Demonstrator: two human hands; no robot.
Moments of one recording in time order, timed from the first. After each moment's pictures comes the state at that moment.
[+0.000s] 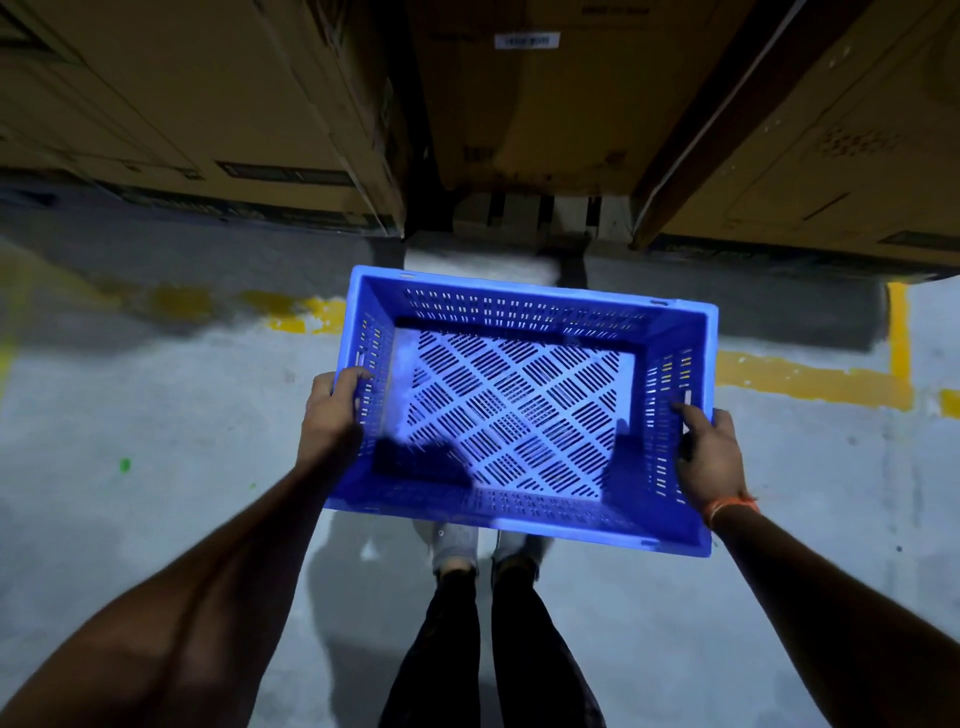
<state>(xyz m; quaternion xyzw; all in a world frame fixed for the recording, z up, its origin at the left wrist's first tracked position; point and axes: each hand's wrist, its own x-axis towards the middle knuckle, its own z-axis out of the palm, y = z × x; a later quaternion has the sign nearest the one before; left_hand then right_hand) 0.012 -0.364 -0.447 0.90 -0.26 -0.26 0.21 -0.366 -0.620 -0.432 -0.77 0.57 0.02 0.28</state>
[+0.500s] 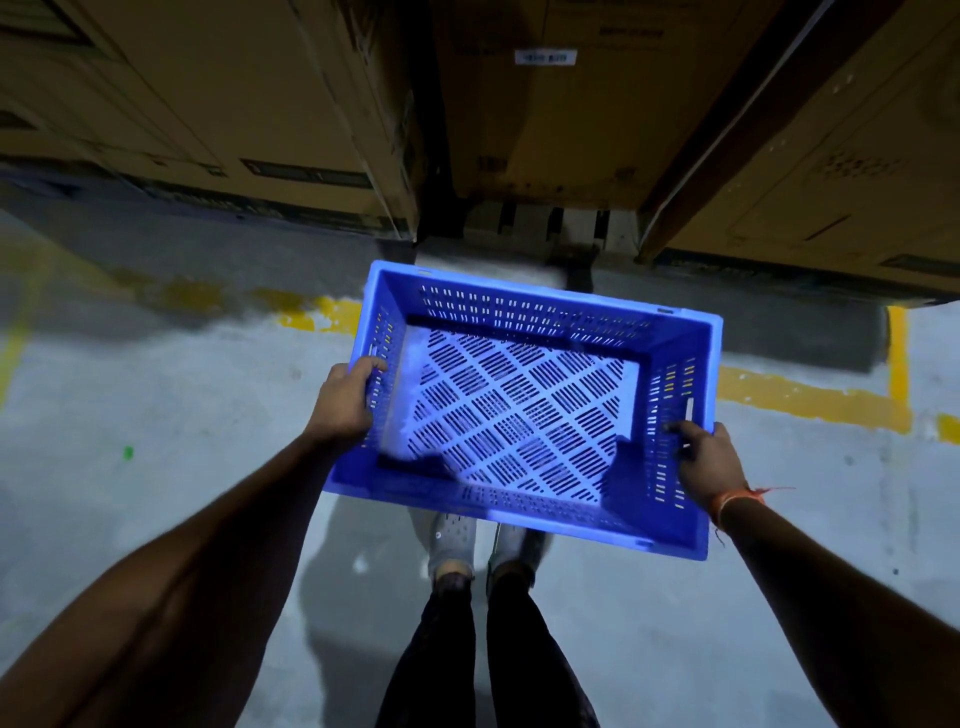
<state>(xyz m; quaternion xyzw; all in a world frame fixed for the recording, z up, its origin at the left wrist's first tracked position) 0.027 -0.367 -0.444 0.88 -0.32 -0.29 0.17 -0.368 -0.629 -0.433 -0.76 0.57 0.10 0.30</state>
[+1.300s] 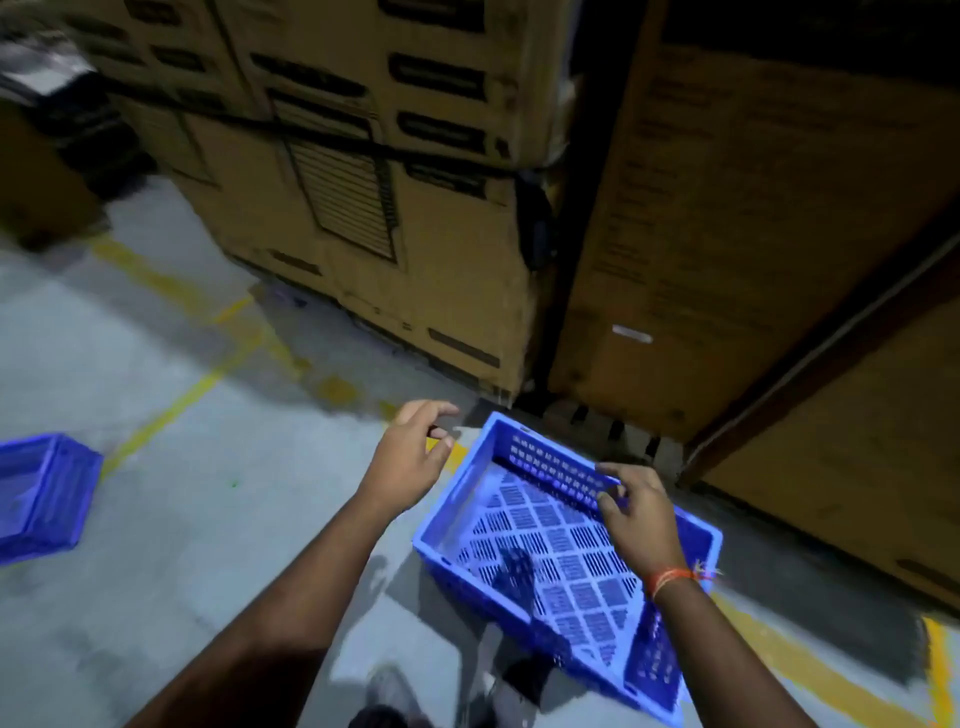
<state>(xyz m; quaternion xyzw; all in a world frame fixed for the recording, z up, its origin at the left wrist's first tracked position) -0.028 -0.312 -0.148 0.85 -0.30 -0.10 0.41 -0.221 -0.556 -0.178 -0.88 0.30 -0.10 0.37</state>
